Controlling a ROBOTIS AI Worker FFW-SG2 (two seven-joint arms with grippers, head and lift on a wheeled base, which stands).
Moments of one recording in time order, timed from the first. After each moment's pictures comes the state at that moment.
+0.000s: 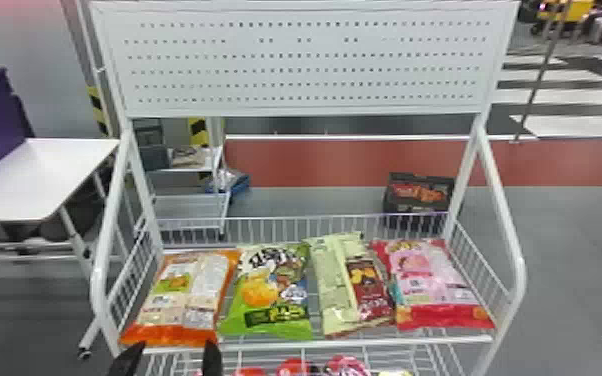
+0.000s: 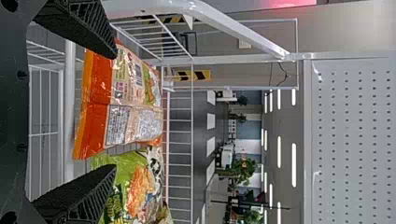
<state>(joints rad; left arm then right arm) 0.37 0.34 -0.31 -1.85 0.22 -0.06 0.46 0.83 -0.24 0.02 -2.11 -0.18 -0.32 -0.04</state>
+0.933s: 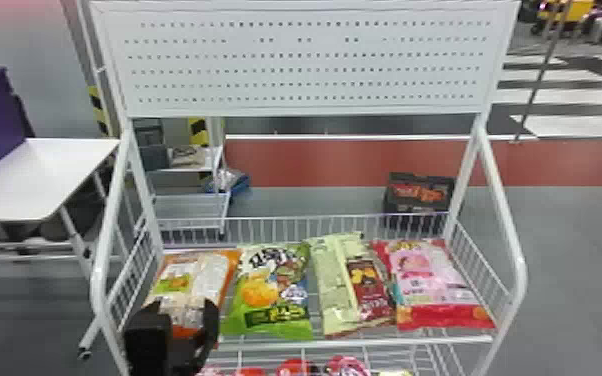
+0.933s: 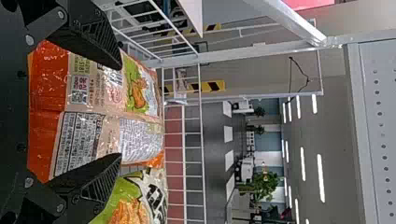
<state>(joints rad) 0.14 0.30 -0.31 -1.69 0.25 0.08 0.46 0.83 -0.25 0.02 -2.11 -0.18 -0.33 -0.04</state>
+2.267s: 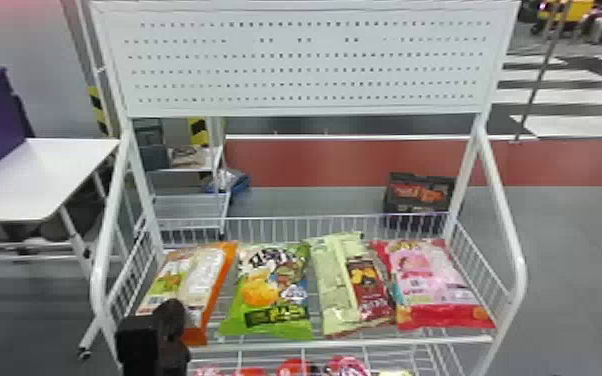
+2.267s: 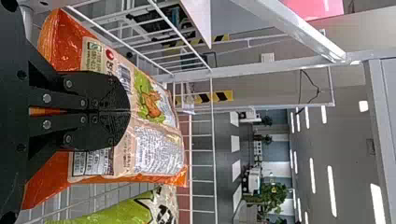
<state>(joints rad) 0.14 0.30 -0.28 -1.65 0.27 0.09 0.47 0.82 -0.24 0.02 -2.11 -0.18 -0.34 -0.05</state>
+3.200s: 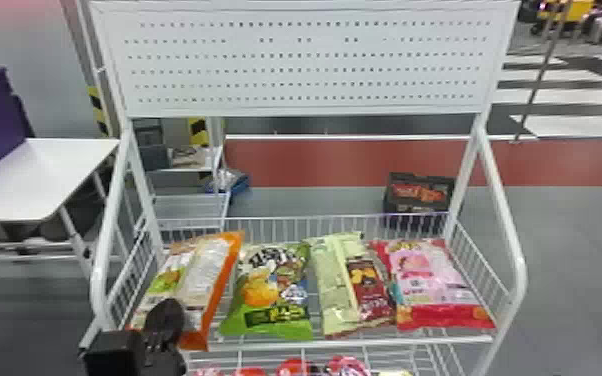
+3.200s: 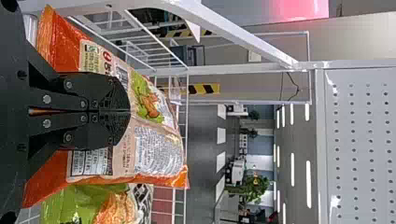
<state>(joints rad) 0.31 0.32 -0.25 -1.93 0.28 0.11 0.48 0.82 -0.25 0.02 -2.11 -0.18 -0.34 -0.05</state>
